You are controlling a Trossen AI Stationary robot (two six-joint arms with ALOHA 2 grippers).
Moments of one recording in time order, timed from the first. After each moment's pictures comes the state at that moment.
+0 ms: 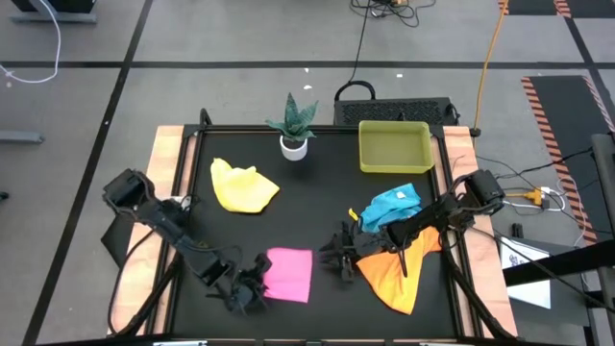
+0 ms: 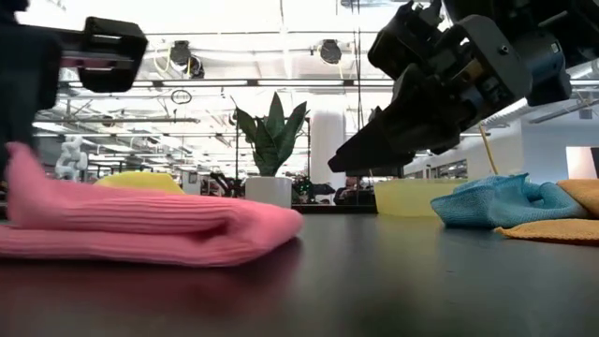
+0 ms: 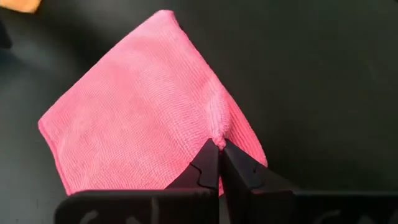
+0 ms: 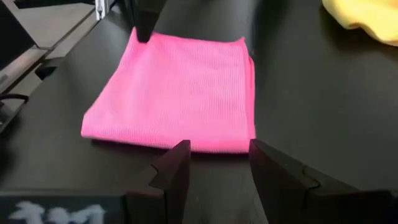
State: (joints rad) left arm -0.73 1.65 0.86 -0.19 -0.26 0.12; right arm 0.36 1.78 0.65 0.65 0.18 0.25
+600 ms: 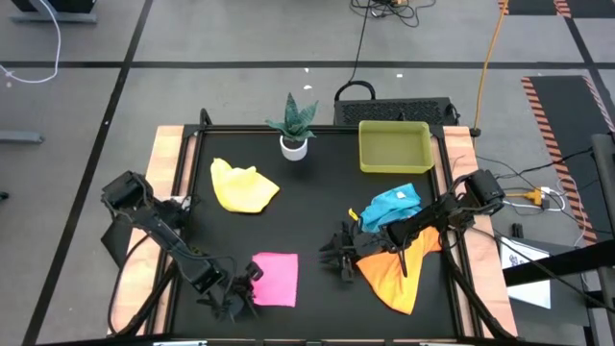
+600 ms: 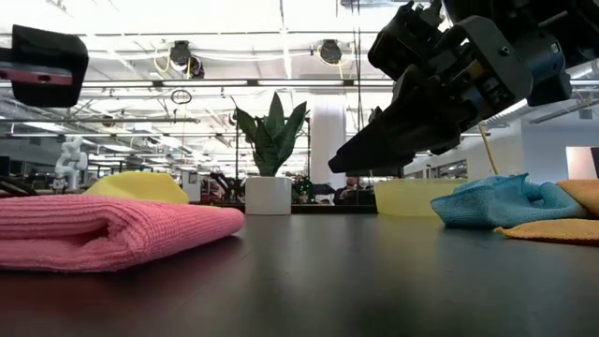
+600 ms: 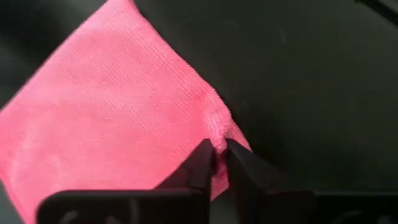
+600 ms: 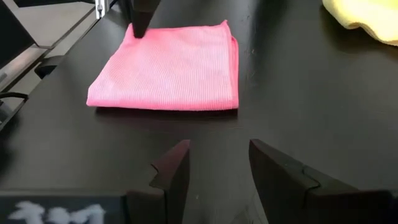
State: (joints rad) left arm -0.80 1.66 0.86 -0.27 -0.17 0.03; right arm 0.35 1.78 0.65 0.65 0.18 0.25
